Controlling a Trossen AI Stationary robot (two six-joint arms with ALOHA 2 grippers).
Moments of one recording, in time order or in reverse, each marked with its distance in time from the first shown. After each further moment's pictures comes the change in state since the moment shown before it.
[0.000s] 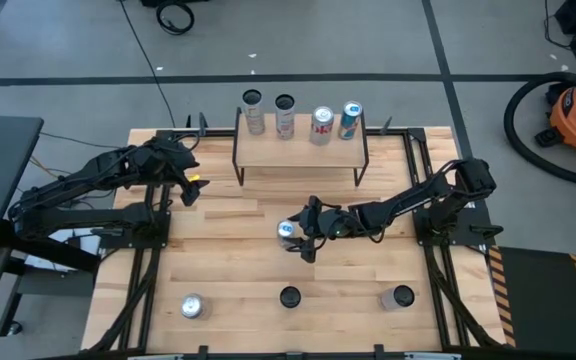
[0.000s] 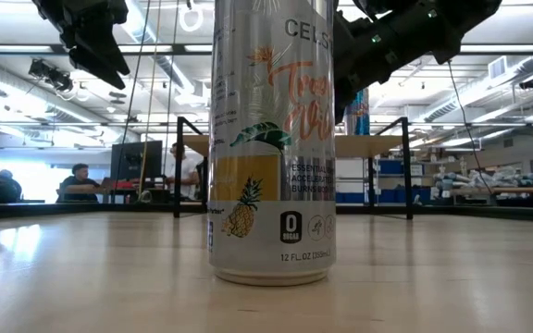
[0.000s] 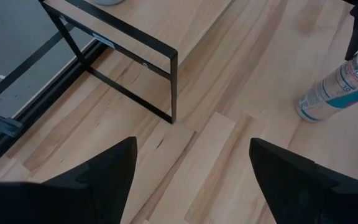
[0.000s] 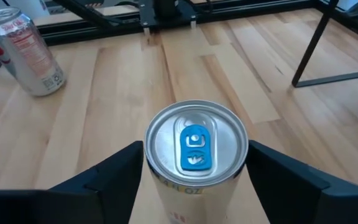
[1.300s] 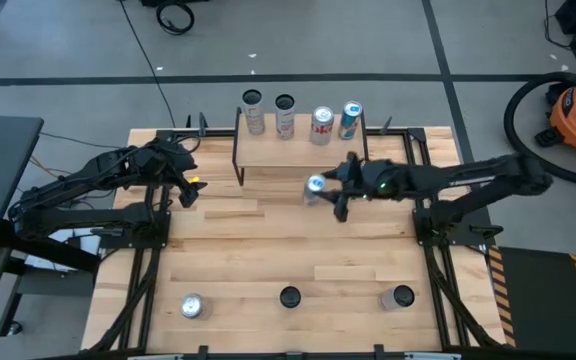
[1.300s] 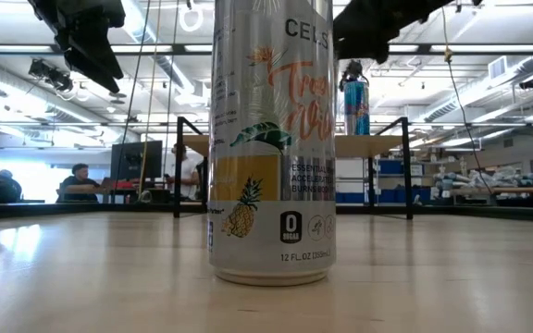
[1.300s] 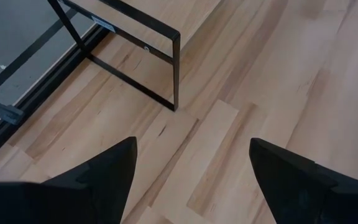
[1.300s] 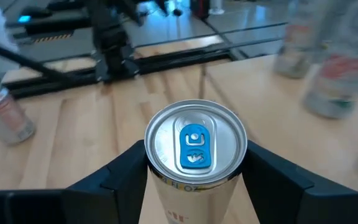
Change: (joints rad) left arm 0.000 0.000 -0.001 -0.046 0.000 -0.001; right arm -0.183 -0.543 -0.001 -0.440 -0.024 -0.081
